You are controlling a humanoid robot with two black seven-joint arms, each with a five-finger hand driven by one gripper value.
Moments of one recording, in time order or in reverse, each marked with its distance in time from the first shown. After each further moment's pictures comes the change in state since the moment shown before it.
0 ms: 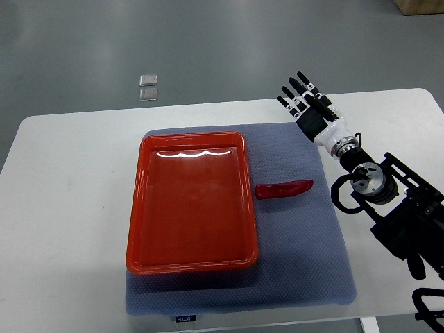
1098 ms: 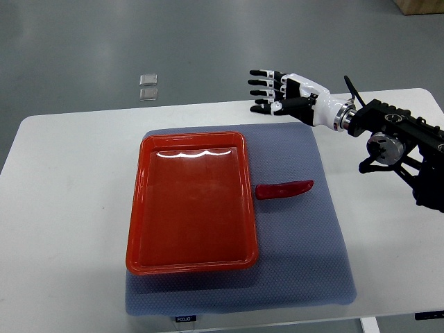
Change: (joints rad) left arm -0.001 0.000 0.000 0.001 -0.002 0.000 0.000; right arm 0.364 -0.295 -0.593 0.076 -0.462 0.181 -0.103
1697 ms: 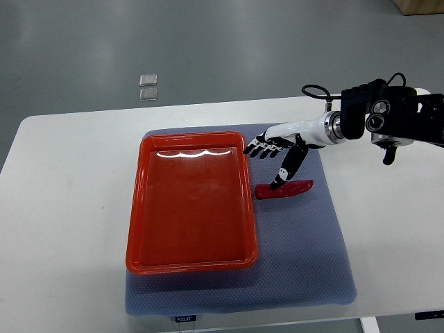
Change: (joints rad) left arm 0.000 0.000 0.003 0.001 0.000 -0.001 0.000; right arm 0.420 -0.122 -0.652 0.306 -0.070 -0.052 -0.162
